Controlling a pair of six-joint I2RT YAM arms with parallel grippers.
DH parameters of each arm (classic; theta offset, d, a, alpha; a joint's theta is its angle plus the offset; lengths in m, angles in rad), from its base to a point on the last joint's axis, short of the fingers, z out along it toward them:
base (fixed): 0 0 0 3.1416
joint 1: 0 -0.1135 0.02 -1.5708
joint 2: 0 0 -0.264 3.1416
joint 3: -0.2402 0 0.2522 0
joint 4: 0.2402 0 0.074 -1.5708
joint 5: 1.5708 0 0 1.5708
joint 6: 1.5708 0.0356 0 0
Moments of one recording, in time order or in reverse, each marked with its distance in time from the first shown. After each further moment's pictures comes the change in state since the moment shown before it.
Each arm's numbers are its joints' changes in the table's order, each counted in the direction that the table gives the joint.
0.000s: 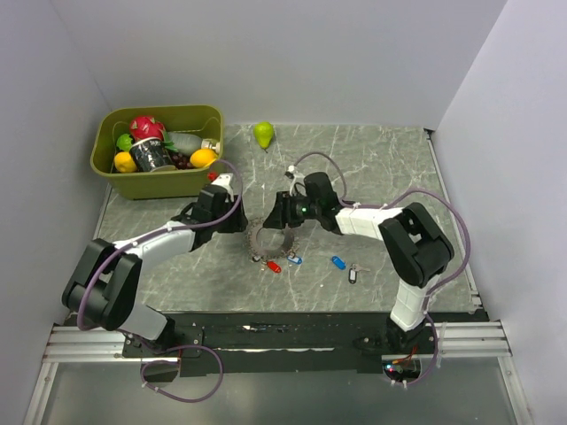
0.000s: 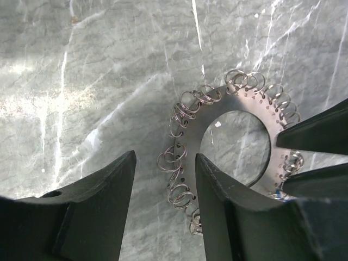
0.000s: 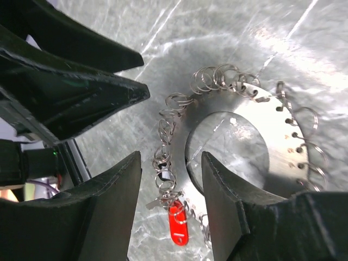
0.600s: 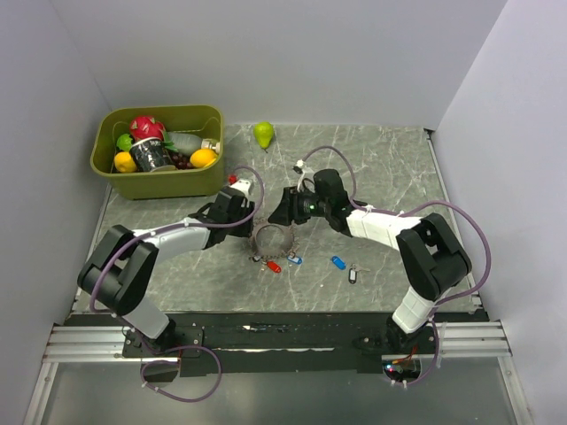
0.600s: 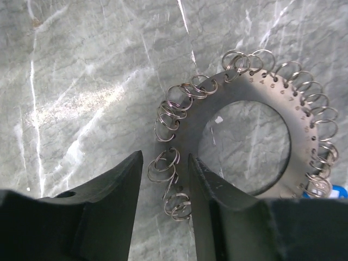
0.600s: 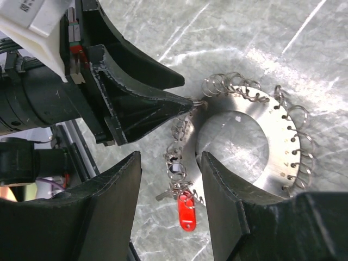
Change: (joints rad) left arm 0.098 -0.111 -0.056 0.009 -0.081 0.120; right arm 0.032 0.141 0.050 0.019 0.009 -0.013
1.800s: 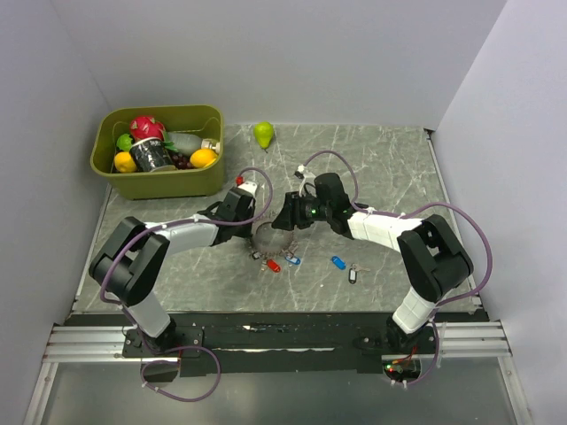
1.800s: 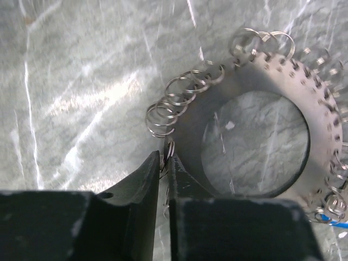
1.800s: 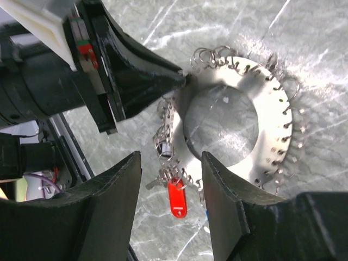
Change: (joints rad) left arm 0.032 -0.085 -0.050 0.038 -0.068 0.019; right arm 0.002 0.013 0.031 0.048 0.023 -0.029
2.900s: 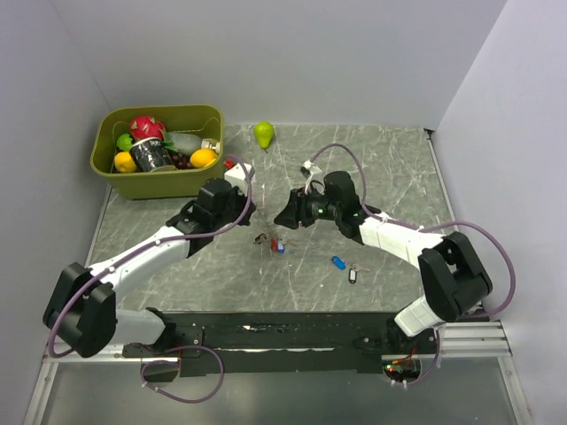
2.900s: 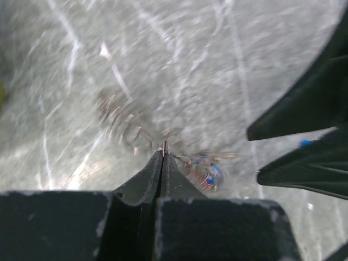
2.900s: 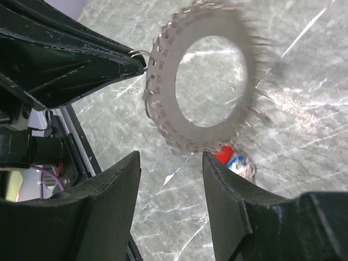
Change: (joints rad) left arm 0.005 0.351 0.025 -0.035 0.138 0.069; right arm 0.000 0.144 0.039 -0.003 -0.004 -0.050
